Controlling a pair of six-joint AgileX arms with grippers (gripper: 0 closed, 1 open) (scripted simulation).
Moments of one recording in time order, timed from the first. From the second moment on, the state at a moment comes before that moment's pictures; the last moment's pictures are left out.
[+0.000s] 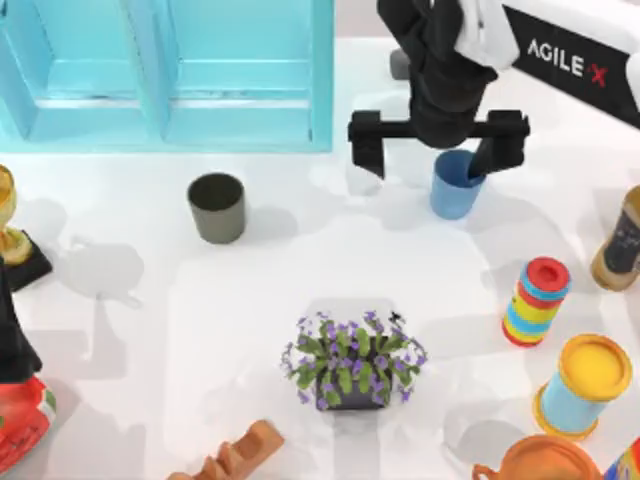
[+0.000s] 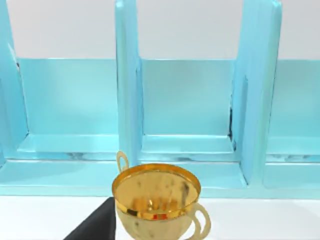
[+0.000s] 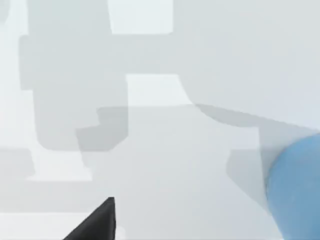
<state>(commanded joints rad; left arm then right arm) 0.00 0.00 0.00 0.00 0.00 0.00 0.44 2.46 2.14 -1.06 0.09 0.46</state>
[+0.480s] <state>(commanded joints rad) 0.00 0.00 0.00 0.00 0.00 0.00 0.44 2.48 2.11 -1.02 0.09 0.46</state>
